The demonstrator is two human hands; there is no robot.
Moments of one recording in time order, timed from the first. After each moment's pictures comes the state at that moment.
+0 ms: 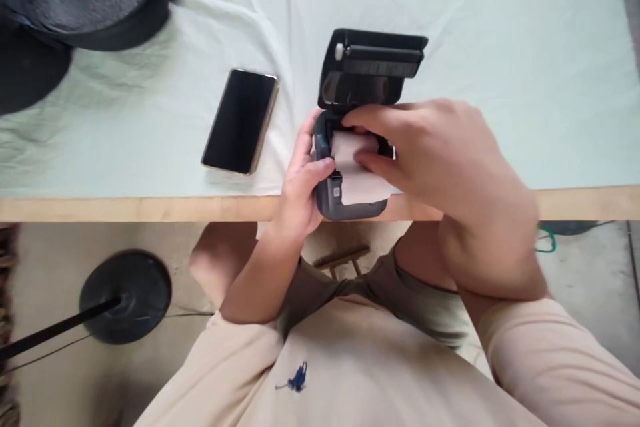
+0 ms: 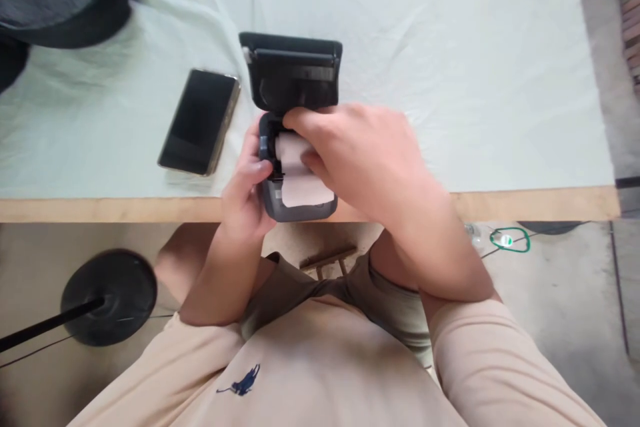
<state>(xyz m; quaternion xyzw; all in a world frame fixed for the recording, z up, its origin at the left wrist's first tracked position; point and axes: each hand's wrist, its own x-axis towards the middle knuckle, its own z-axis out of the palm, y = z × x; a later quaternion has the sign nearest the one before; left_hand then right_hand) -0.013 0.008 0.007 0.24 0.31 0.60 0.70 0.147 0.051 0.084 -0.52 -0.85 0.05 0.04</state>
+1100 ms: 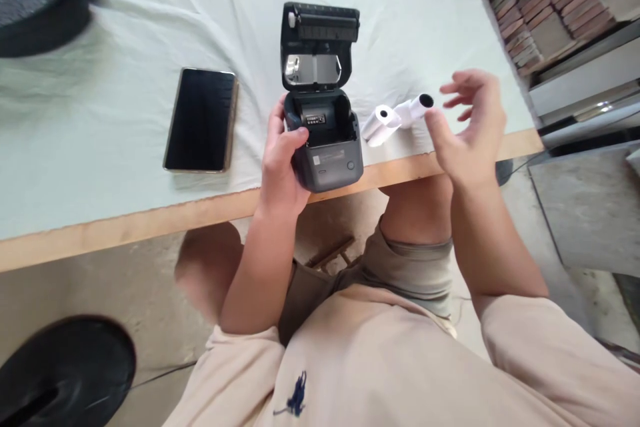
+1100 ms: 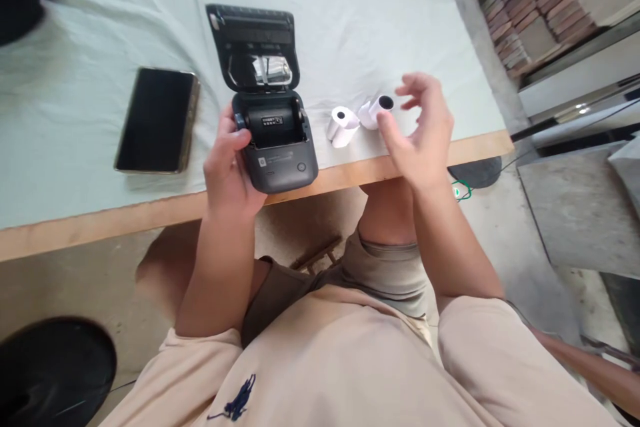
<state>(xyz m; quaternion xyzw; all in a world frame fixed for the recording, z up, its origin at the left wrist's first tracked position) -0.010 0.018 -0.001 0.26 0.25 0.60 0.71 0.248 0.001 0.017 -0.64 -0.67 0.02 0.38</state>
